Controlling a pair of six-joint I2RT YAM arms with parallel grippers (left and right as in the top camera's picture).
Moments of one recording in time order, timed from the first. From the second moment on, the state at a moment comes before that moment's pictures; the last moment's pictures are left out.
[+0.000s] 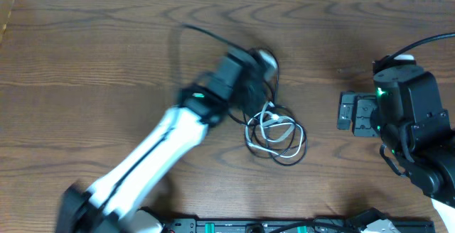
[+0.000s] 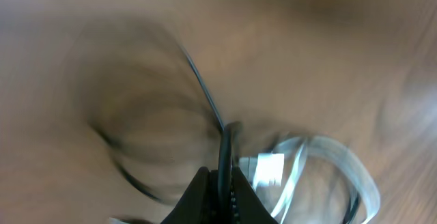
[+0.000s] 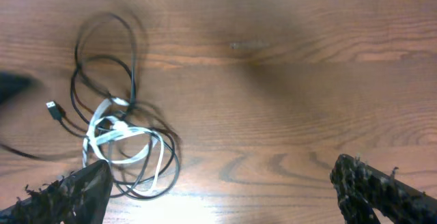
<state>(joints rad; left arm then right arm) -0.62 1.52 1.17 -0.48 0.19 0.00 0.42 1.10 1.55 -1.37 0.33 0.35</state>
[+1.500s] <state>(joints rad) 0.19 1.28 1.30 -1.05 0.24 -0.33 0.54 1.31 1.47 -1.39 -0.34 -0.23</state>
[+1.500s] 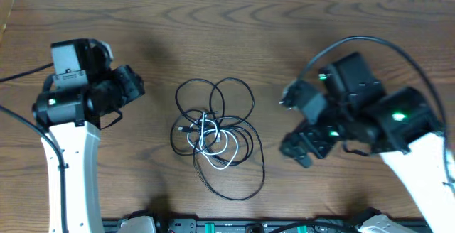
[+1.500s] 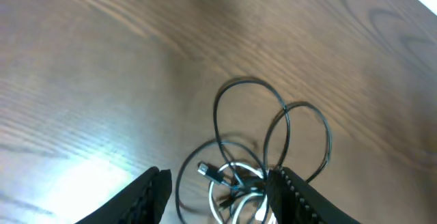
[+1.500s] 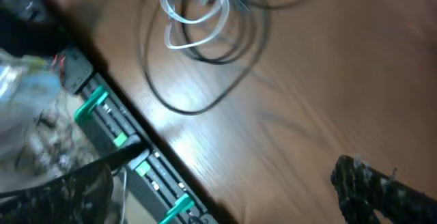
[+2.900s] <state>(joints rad) 0.18 1.24 1.30 -1.22 0.37 -0.04 0.97 1.94 1.36 -0.52 -0.20 0.21</state>
